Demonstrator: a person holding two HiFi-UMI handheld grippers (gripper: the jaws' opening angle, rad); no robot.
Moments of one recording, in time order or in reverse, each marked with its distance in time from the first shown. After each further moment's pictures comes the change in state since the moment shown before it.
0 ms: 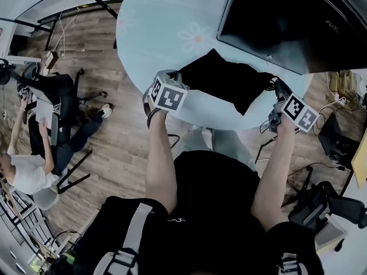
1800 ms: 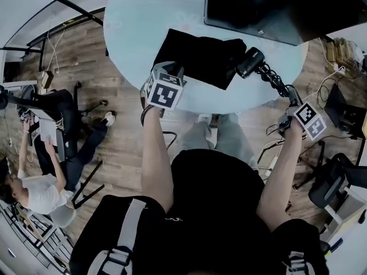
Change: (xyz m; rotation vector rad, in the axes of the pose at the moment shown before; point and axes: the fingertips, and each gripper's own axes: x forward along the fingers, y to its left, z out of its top) left arm -0.024 -0.033 0.014 0.148 -0.091 -0.137; right arm -0.106 -0.095 -0.080 0.316 -0.138 -0.276
